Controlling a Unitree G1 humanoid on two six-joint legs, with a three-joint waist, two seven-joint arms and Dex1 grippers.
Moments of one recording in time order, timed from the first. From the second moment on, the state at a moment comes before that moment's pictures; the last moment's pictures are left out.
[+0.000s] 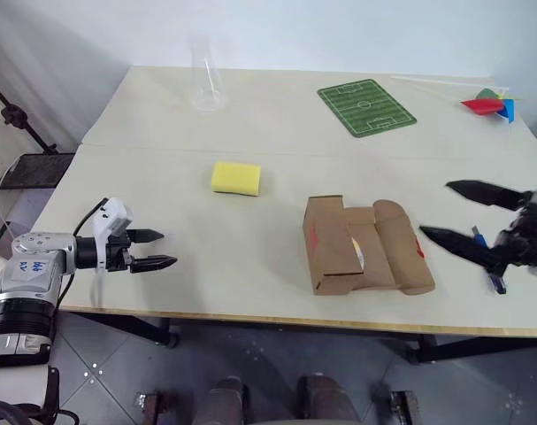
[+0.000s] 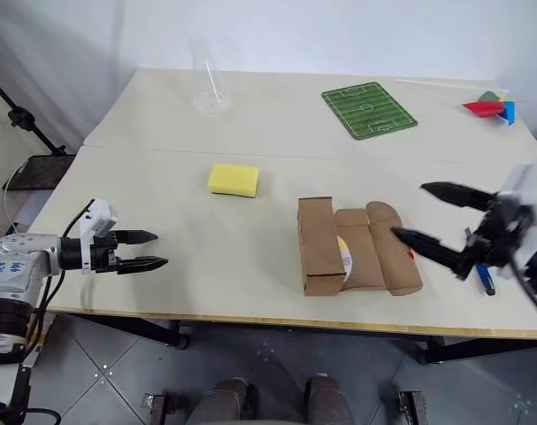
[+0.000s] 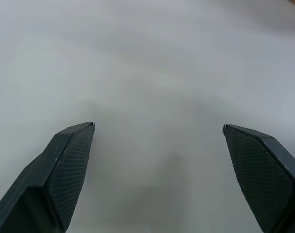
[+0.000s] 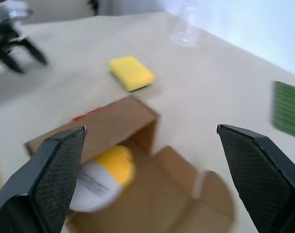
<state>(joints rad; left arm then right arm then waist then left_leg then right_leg) -0.51 0.84 0.07 0.50 -0.28 0.35 -1.25 -0.04 -0.91 -0.55 -0.50 0.77 0.59 1.00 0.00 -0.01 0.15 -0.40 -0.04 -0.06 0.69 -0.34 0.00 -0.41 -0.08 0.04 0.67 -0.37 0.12</state>
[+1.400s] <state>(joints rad) -1.12 0.21 -0.40 0.56 -0.09 0.33 -1.28 0.33 -0.79 -0.90 -0.75 0.81 0.44 0.88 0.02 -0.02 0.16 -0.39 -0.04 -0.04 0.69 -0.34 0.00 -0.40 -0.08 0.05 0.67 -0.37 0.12</state>
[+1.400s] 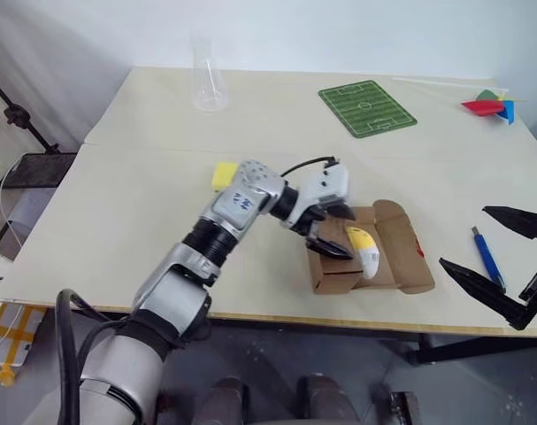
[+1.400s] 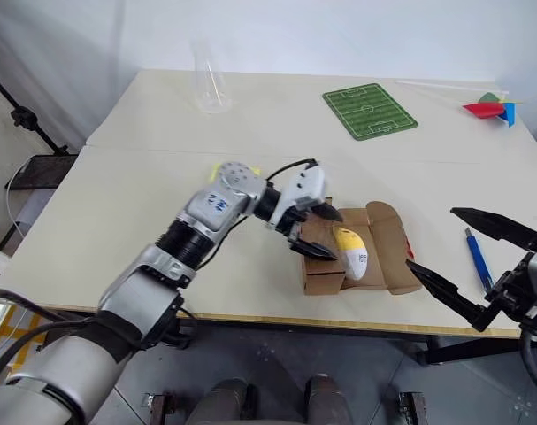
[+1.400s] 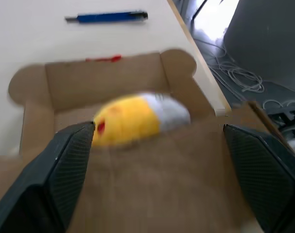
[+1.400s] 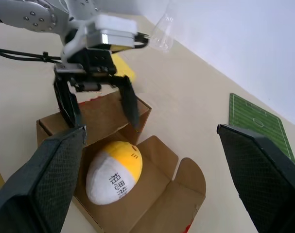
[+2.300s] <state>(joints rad) -0.86 0.45 -0.39 0.35 -0.06 0.55 -1.27 0.26 -0.83 -0.75 -0.72 0.82 0.44 0.86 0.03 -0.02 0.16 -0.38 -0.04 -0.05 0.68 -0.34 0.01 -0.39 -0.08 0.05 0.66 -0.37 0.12</state>
